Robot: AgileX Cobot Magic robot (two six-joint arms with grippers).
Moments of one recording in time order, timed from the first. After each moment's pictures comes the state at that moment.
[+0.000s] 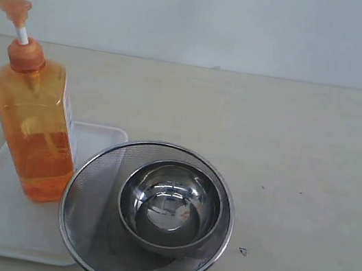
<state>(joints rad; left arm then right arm) -0.14 0.00 -0.31 -0.02 0.40 -0.16 -0.06 0.01 0.00 -0.01 0.34 0.19</state>
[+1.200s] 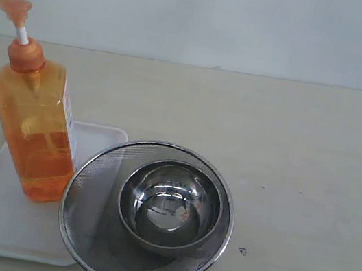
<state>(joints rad) -0.14 0.50 -0.39 -0.11 0.13 -0.16 -0.06 0.01 0.00 -0.01 0.34 0.19</state>
